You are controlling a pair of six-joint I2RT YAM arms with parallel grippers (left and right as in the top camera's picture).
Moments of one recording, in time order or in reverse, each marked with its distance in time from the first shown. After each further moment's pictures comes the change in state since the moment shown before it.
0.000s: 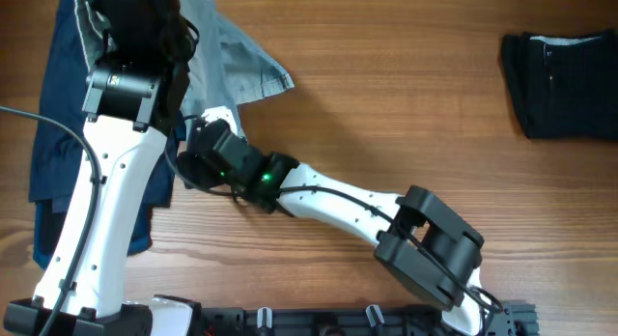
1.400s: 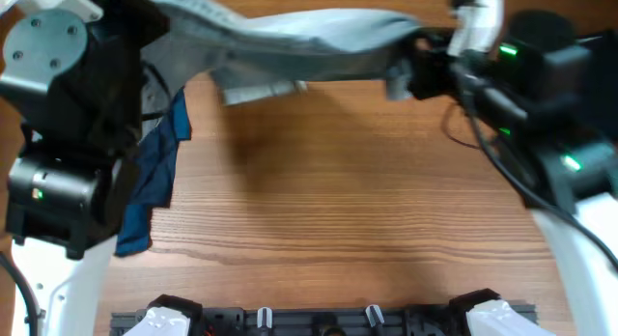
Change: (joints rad) left arm -0.040 -0.299 0.003 -0.191 0.333 0.036; right arm -0.741 -0.818 0.065 -0.550 -0.263 -0.377
